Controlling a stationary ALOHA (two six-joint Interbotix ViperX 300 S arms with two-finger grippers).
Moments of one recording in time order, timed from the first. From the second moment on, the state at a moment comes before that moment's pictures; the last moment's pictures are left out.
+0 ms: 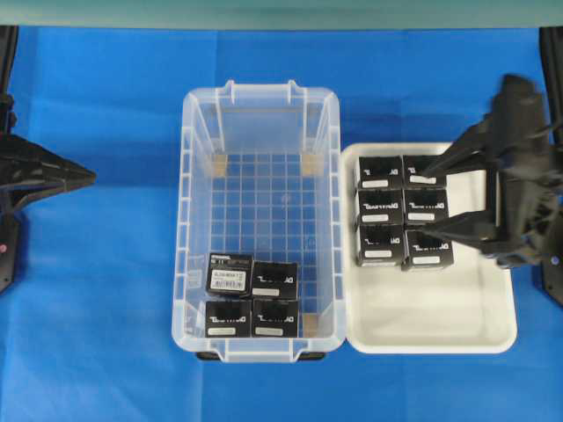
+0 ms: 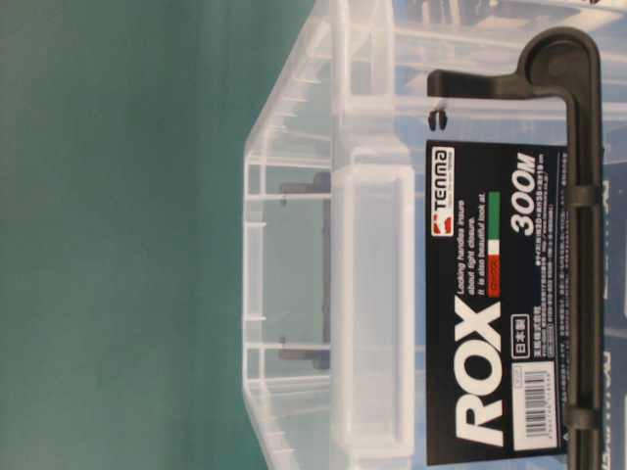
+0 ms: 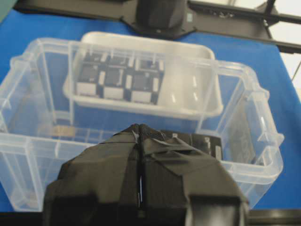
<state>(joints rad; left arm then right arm) 0.07 -1.05 1.03 0.01 0.13 -0.11 -0.08 -0.73 0.82 0.07 0.56 0.08</state>
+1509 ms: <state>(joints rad) 0.03 -1.06 1.04 0.01 0.13 -0.10 -0.07 -1.13 0.96 0.07 0.44 0.10</state>
